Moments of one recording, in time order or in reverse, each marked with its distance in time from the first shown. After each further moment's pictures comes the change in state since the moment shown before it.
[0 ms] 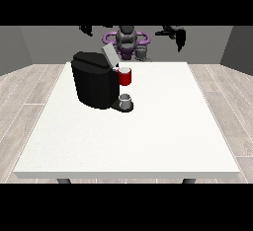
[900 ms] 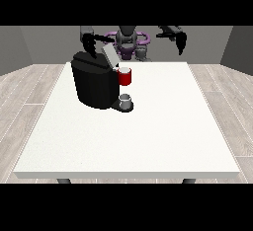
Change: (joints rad) left arm 0.184 0.005 -0.108 -0.382 0.125 0.045 0.127; right arm -0.180 0.001 -0.077 0.240 -0.023 0.048 -0.092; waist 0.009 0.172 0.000
